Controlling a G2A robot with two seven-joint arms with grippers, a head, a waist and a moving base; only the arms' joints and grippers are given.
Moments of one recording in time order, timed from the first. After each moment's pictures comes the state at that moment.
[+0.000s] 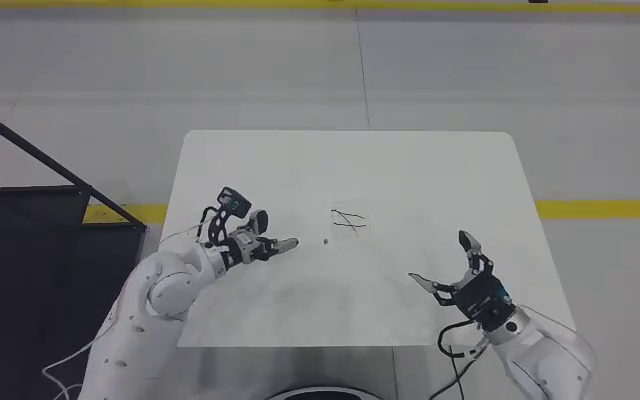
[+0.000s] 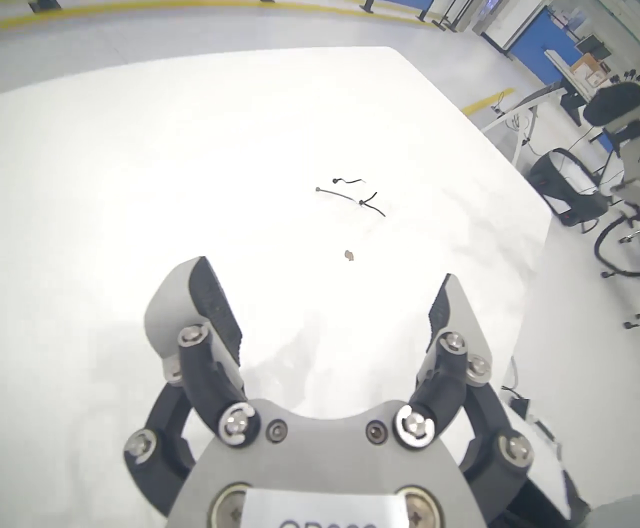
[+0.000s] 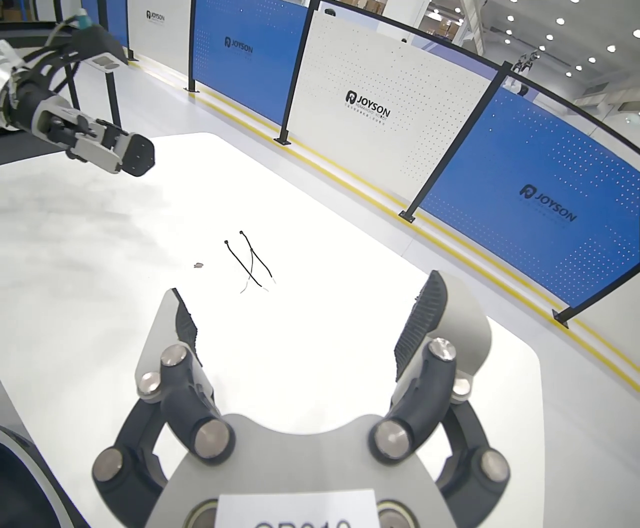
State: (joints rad) left arm 1.25 -1.14 -1.37 -1.66 0.66 -0.46 -0.65; right arm -1.76 -1.12 1.62 -2.04 -1.56 -0.47 -0.20
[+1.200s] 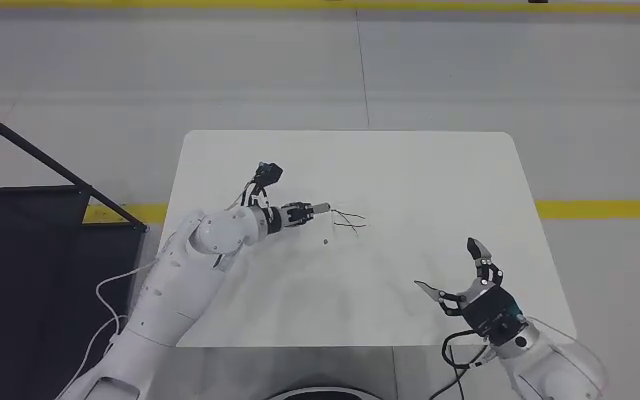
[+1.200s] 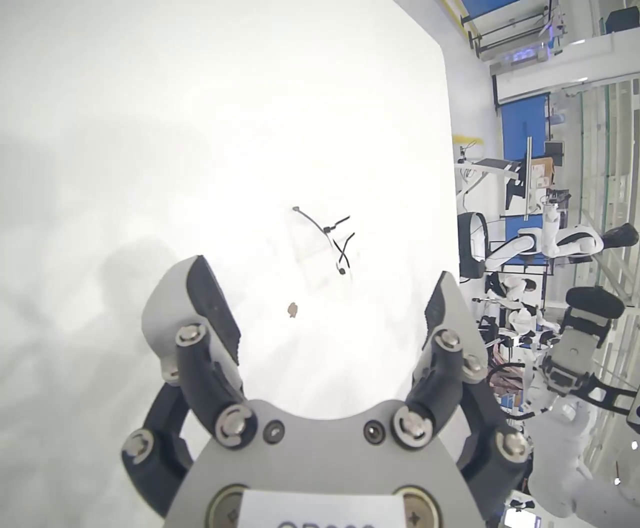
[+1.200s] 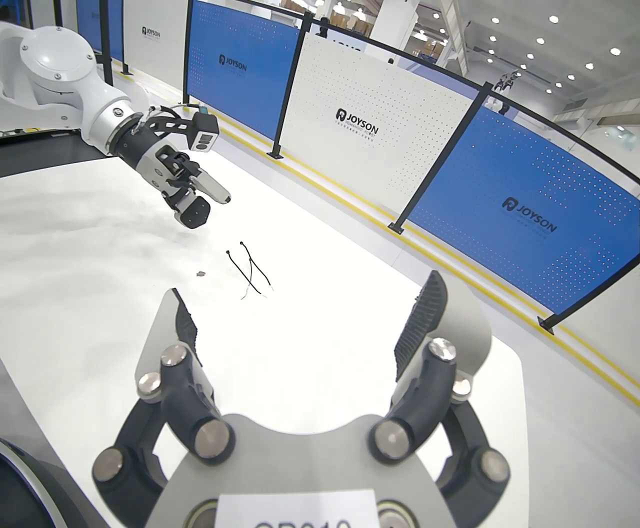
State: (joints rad) left arm 0.89 -1.22 -1.10 -1.33 0.26 0.02 -0.78; right arm -1.83 -1.11 1.66 -2.08 -1.56 -0.44 -0.26
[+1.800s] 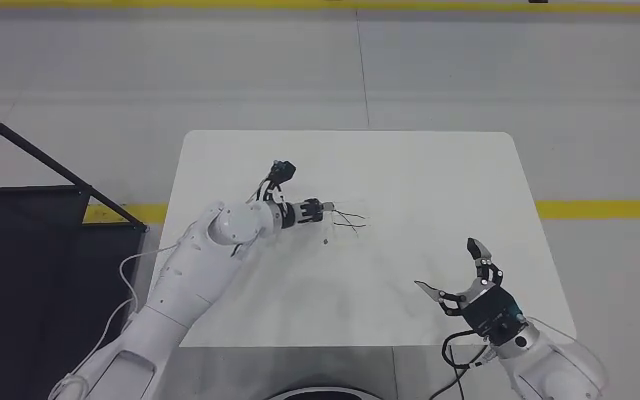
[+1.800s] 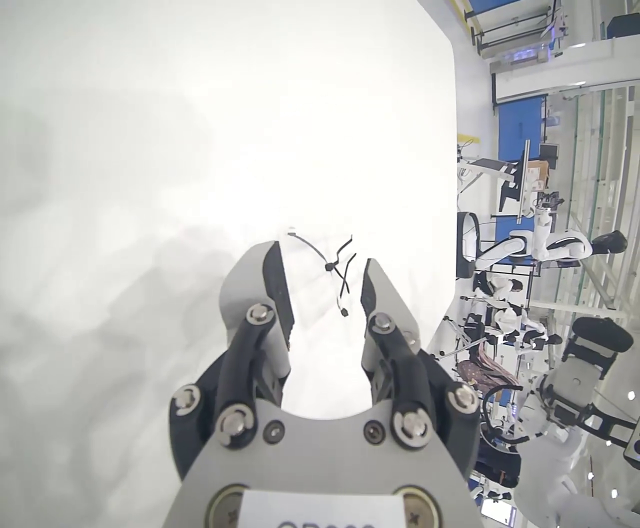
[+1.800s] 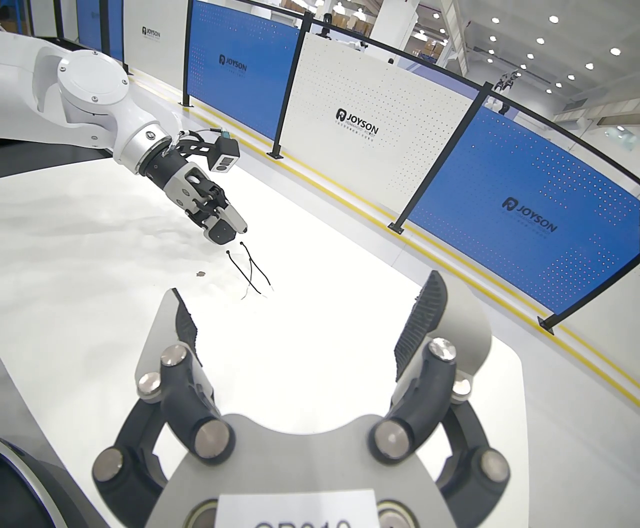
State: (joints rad) left arm 0.77 -1.27 -0.98 -1.14 0.19 -0.02 -0.73; right arm -1.83 -1.11 1.66 -2.08 -1.56 -0.44 -0.26
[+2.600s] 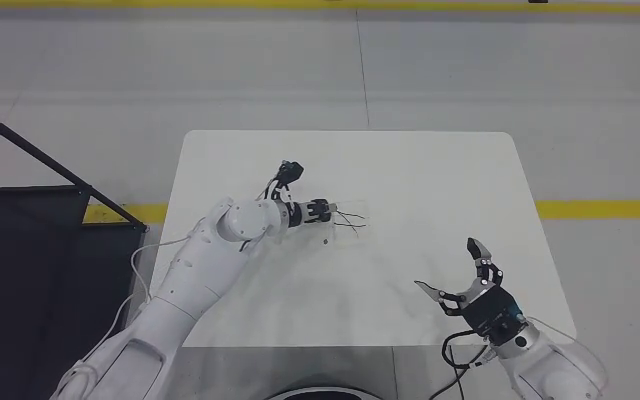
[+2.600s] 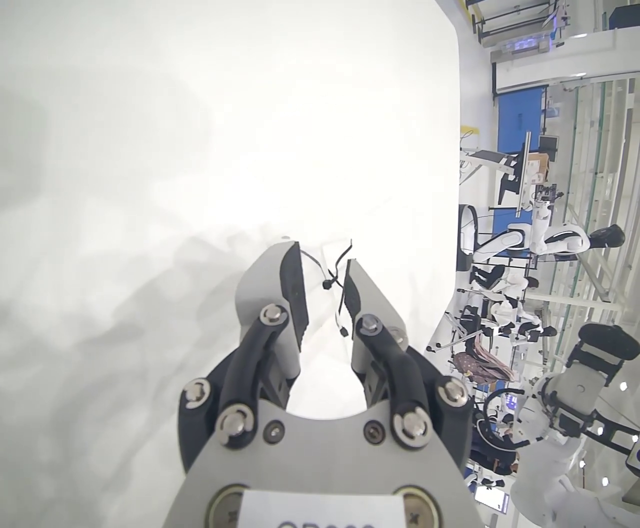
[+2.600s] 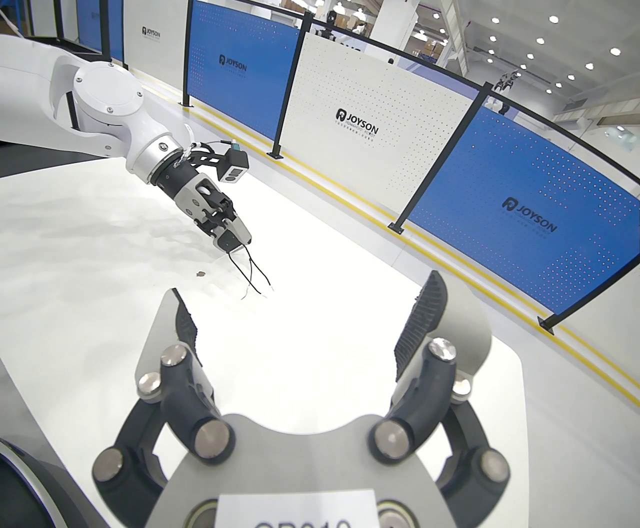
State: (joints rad) left arm 0.72 -1.31 -0.93 -1.04 0.16 -0.05 -0.73; right arm -1.83 -1.11 1.66 -2.08 -1.56 -0.44 -0.26
